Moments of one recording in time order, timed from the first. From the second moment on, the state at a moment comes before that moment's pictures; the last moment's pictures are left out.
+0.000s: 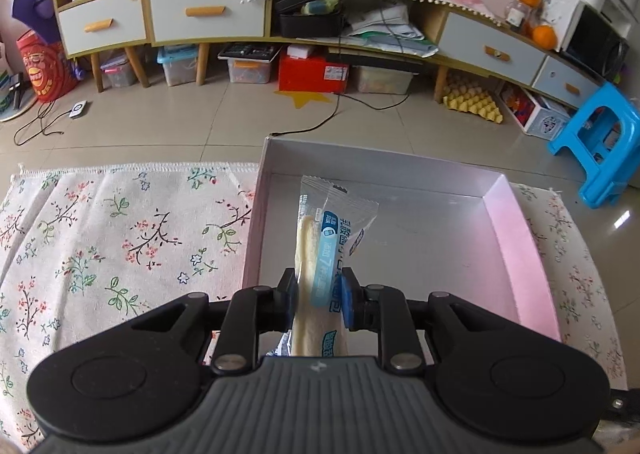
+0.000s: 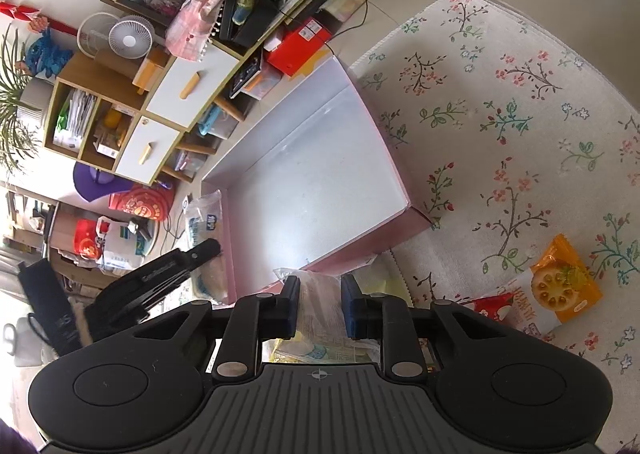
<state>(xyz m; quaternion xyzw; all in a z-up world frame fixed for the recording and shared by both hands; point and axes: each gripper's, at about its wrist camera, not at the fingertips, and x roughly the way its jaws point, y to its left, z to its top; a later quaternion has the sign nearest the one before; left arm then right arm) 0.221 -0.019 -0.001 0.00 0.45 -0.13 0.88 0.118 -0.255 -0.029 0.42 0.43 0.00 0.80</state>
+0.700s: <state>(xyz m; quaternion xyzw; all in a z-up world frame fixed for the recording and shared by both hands) 0.167 0.002 0.016 0.01 0.45 -0.14 0.88 0.109 -0.260 -0.009 0.44 0.41 0.02 0.80</state>
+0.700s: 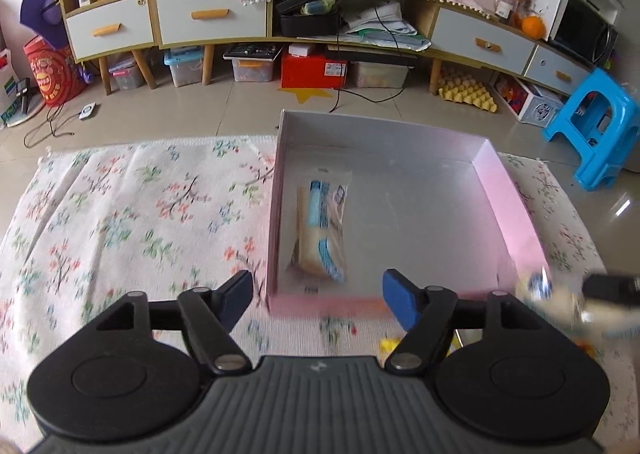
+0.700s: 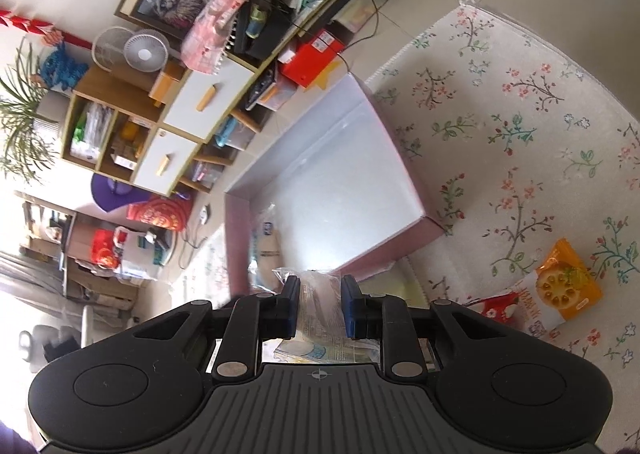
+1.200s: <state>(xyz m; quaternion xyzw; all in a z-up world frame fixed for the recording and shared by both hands) 0.128 0.029 0.008 0.00 0.46 -0.15 0.88 0.161 -0.243 -0.031 0.35 0.38 -0.01 0.86</state>
